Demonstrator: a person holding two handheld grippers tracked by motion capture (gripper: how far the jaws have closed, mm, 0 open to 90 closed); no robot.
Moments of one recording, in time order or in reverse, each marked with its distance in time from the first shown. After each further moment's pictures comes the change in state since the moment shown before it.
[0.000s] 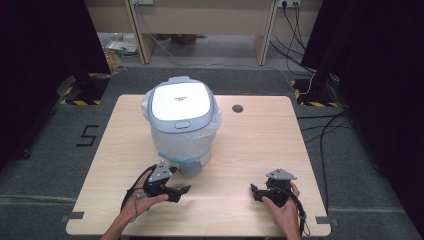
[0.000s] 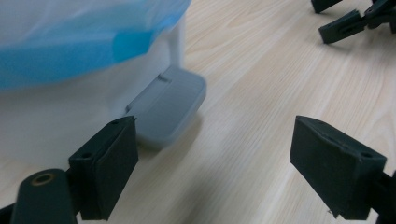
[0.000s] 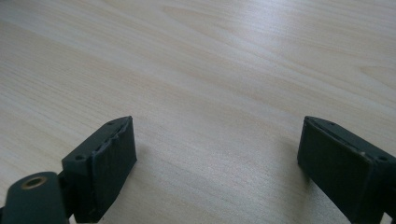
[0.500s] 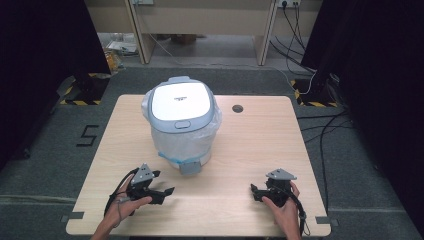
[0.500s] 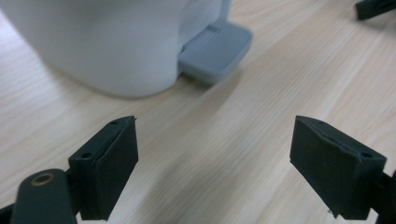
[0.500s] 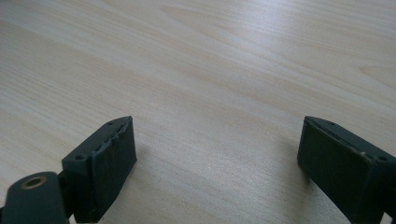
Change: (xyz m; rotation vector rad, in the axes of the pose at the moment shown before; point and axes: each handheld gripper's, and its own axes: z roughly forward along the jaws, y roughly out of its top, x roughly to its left) left arm 0.025 -0.029 -0.027 0.047 0.066 -0.077; right arm 0.000 0.000 0.000 0.000 0.000 0.000
